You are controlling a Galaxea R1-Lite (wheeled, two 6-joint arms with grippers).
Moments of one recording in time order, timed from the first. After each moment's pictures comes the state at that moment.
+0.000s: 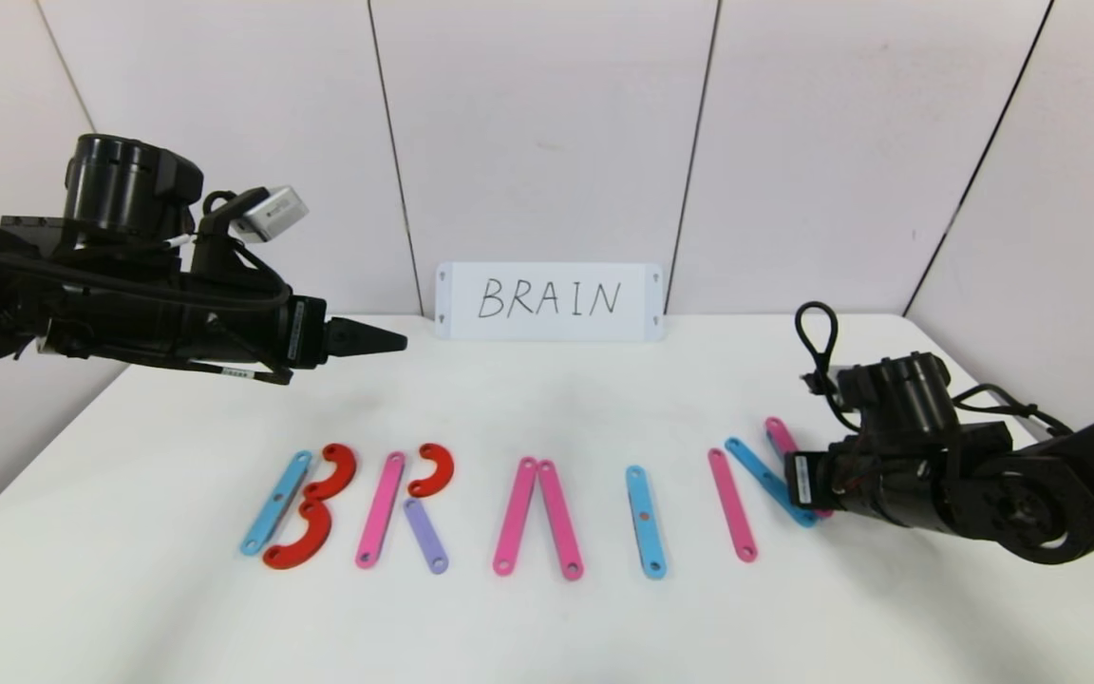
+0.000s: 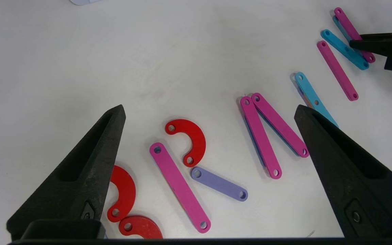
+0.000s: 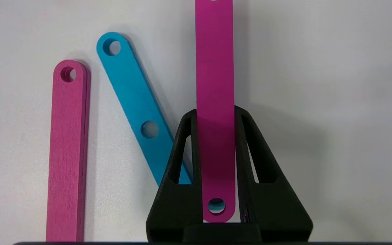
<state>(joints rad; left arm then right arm) -0.15 1.68 -1.22 0.10 -0.50 0.04 0.27 1.92 -0.72 -0.40 -0.15 0.22</state>
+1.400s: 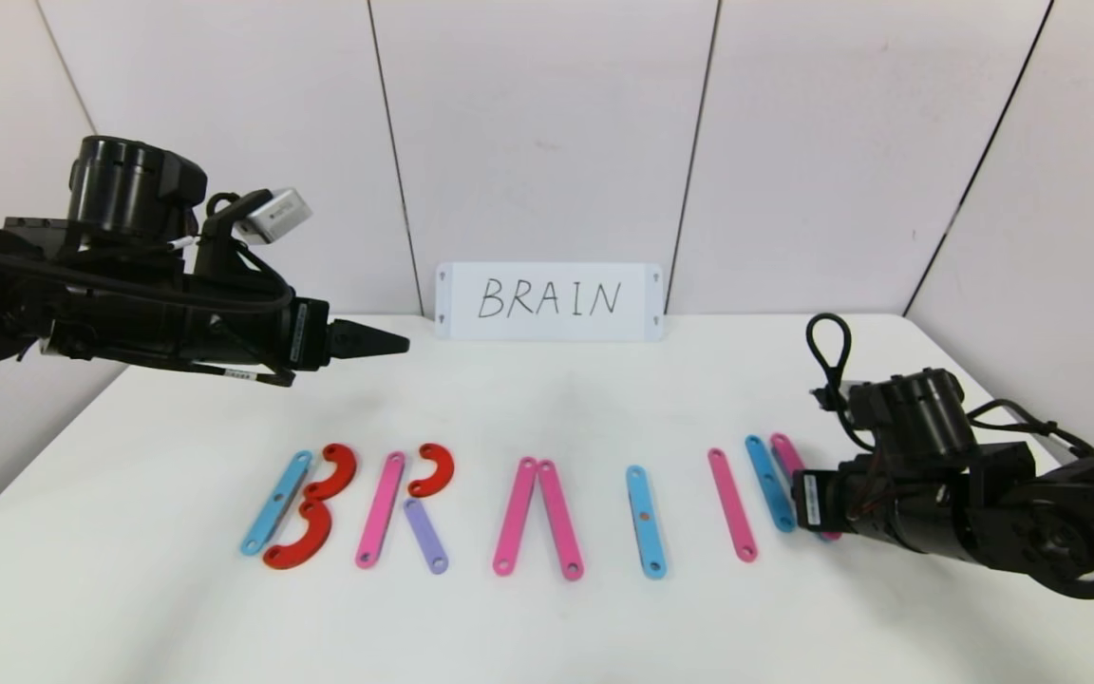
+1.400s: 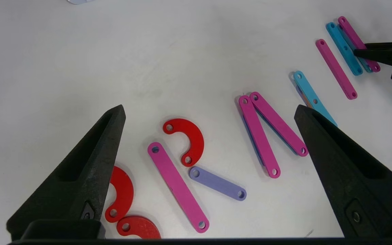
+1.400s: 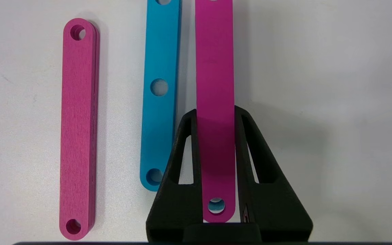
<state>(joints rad) -0.16 1.68 -1.22 0.10 -0.50 0.04 0.30 1.86 -0.64 -0.40 -0.16 0.27</state>
